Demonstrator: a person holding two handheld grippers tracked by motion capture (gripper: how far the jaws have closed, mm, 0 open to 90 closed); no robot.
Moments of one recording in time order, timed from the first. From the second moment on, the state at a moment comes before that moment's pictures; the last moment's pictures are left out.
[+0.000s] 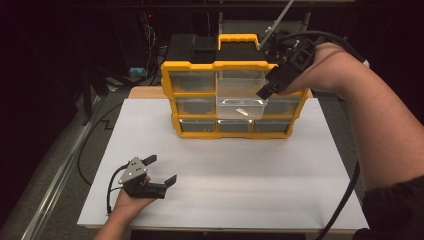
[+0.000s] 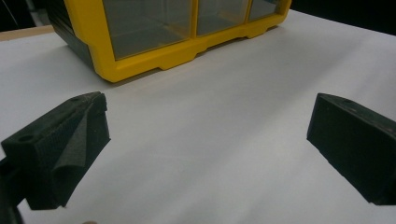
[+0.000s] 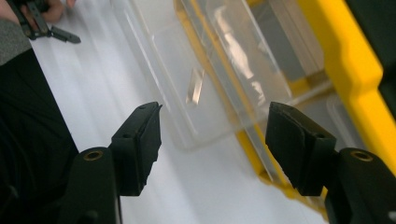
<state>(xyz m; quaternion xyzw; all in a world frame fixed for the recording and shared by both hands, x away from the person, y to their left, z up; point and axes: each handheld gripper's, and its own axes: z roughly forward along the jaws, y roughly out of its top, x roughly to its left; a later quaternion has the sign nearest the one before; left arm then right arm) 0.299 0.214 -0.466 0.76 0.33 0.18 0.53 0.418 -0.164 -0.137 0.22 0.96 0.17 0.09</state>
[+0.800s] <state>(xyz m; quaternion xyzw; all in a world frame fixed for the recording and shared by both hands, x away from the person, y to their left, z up) 0.298 0.215 -0.466 0.76 0.33 0.19 0.52 0.378 -0.225 -0.181 0.27 0.95 0.16 0.09</state>
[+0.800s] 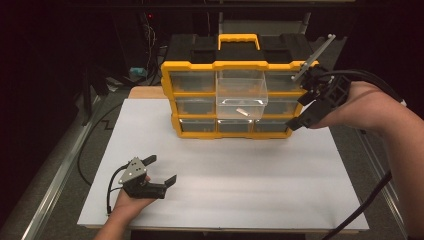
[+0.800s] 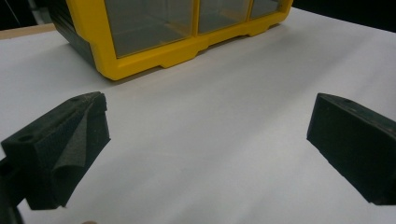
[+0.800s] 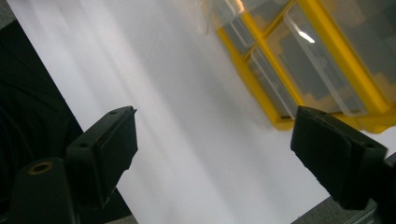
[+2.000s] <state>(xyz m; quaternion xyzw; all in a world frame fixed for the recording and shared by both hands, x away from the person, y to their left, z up) 0.298 0.217 -0.466 0.76 0.34 0.19 0.53 0.370 -0.228 -0.339 0.29 0.95 0.10 0.09</state>
